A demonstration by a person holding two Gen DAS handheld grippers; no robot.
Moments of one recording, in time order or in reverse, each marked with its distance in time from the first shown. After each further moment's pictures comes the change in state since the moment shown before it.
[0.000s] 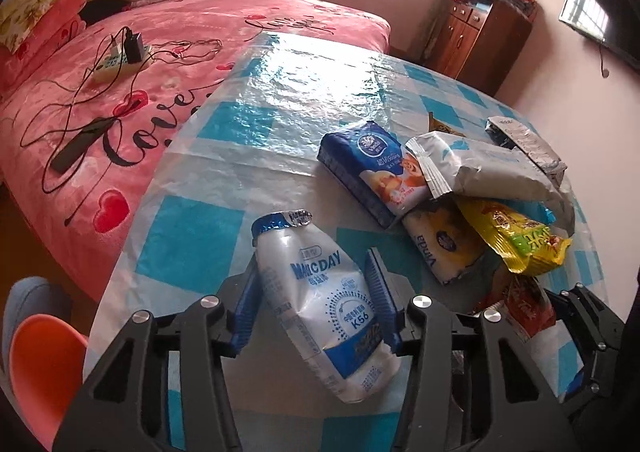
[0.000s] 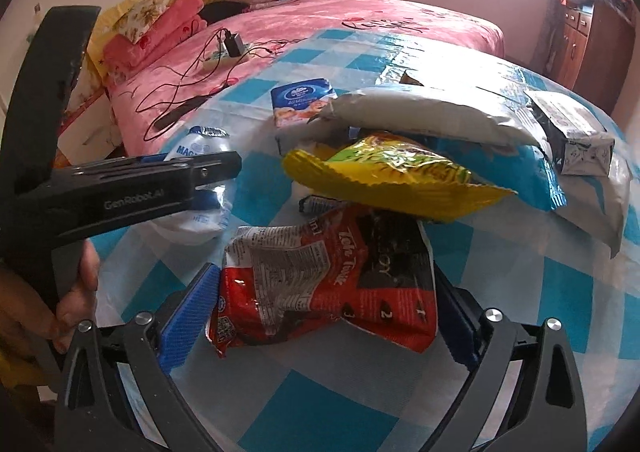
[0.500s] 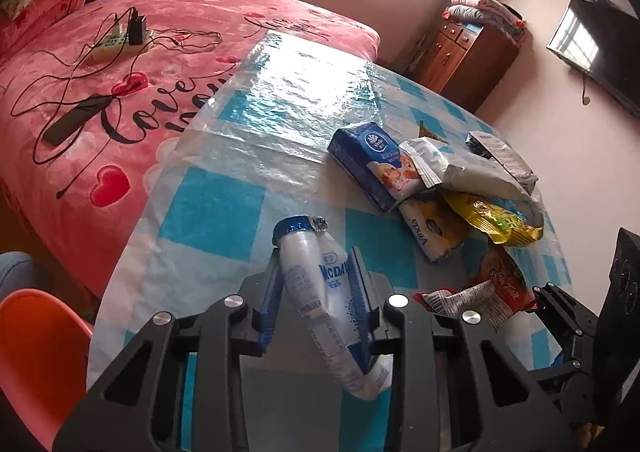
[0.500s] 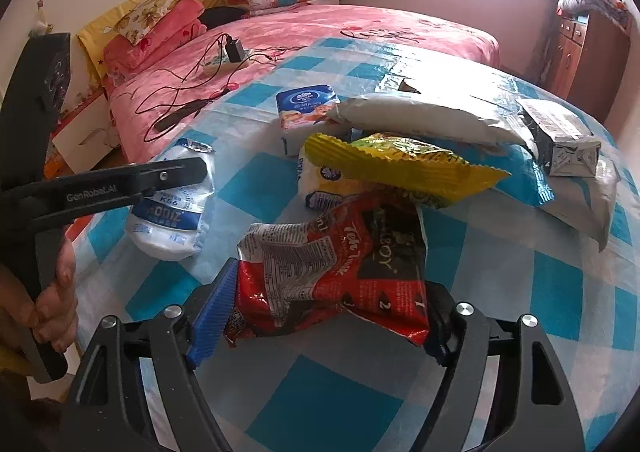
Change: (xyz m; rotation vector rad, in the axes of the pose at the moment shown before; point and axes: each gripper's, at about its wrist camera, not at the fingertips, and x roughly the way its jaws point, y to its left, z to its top) left arm -0.019 0.033 -0.015 -0.070 -0.014 -0.118; right arm -0.013 0.008 -0.011 -0.015 -0.036 -0.036
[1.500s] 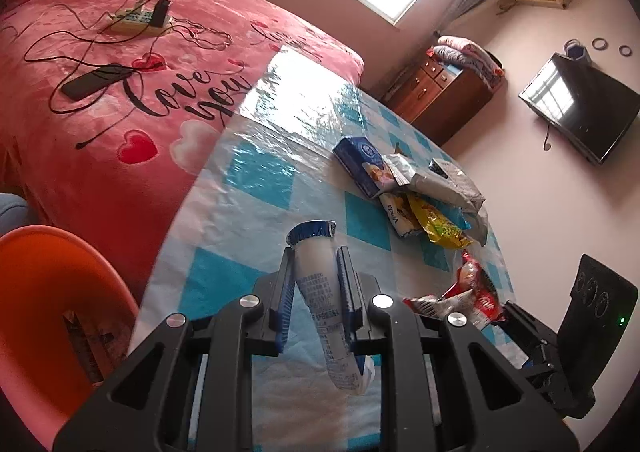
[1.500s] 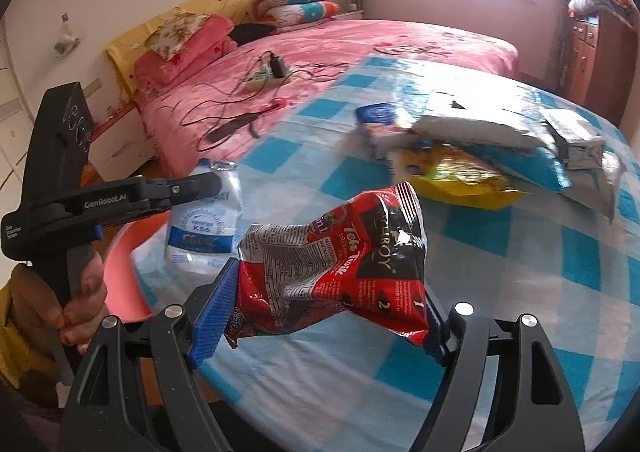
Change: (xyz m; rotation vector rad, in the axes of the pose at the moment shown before) left arm -0.067 0.054 -0.034 -0.133 -0.071 -0.176; right arm -0.043 0.057 -0.012 0.003 -0.049 0.129
